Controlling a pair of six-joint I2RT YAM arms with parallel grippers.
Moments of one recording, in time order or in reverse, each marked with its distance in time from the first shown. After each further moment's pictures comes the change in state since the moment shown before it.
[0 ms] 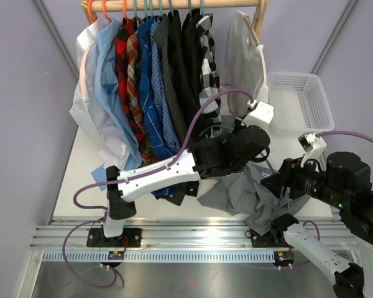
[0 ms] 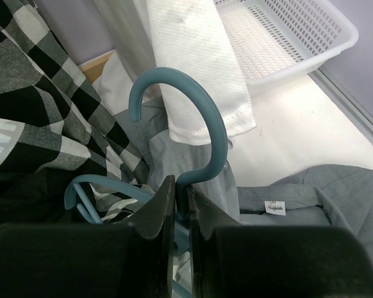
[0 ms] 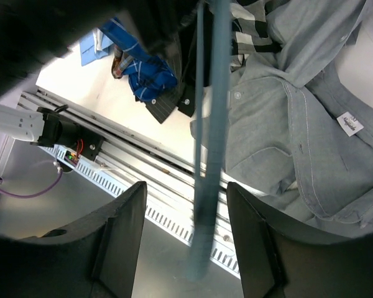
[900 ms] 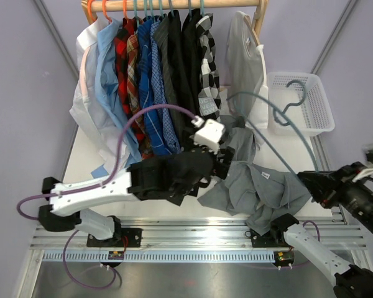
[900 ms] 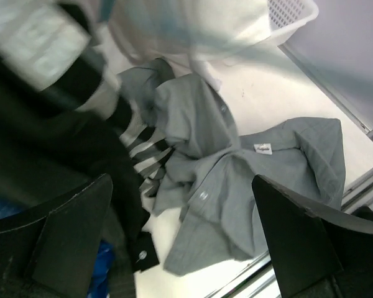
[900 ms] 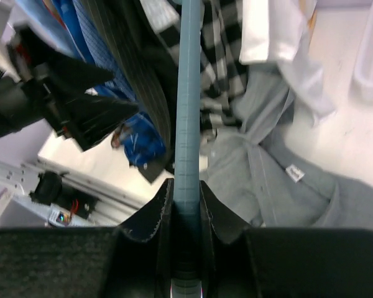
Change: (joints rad) left arm -0.079 -0.485 -0.532 0.072 0.053 -0.092; right arm 0.000 -0.011 0.311 -0.063 0.182 -0.023
